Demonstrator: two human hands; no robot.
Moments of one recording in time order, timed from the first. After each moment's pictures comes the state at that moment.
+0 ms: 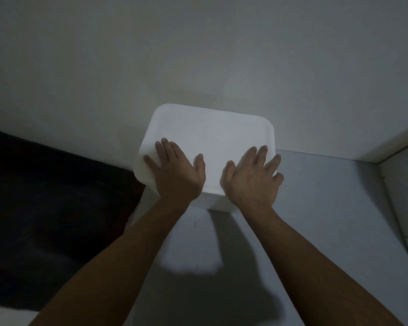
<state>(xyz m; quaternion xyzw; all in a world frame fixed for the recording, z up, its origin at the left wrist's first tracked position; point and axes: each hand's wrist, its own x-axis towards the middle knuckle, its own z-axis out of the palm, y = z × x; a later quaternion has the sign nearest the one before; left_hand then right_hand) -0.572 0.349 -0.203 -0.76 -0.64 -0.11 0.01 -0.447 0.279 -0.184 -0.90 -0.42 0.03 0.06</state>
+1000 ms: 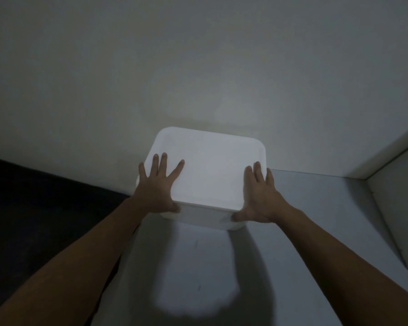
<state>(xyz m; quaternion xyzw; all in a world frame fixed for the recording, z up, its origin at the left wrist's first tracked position) -0.636 0.410 -0.186 -0.89 -0.44 0.09 -0.01 -0.379 0.274 -0.178 -0.78 -0.59 0.21 0.01</state>
